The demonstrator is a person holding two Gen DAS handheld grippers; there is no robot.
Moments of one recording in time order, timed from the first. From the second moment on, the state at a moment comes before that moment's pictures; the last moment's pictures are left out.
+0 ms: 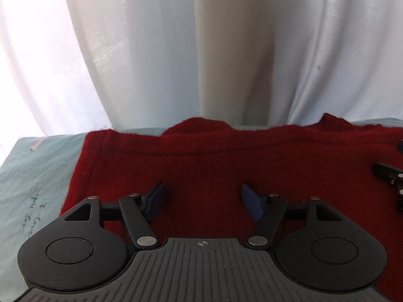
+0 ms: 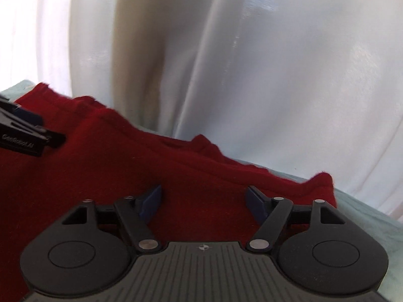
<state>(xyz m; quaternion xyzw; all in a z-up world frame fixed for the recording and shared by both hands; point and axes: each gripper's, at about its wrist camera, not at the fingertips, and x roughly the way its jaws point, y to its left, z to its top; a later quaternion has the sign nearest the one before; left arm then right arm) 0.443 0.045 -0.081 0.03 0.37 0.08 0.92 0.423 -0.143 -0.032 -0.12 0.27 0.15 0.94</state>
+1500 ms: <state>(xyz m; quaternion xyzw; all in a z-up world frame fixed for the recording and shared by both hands) 0.354 0.227 -0.086 -0.25 0.44 -0.02 0.86 0.293 -0.071 -0.013 -0.05 0.31 0.23 0.92</state>
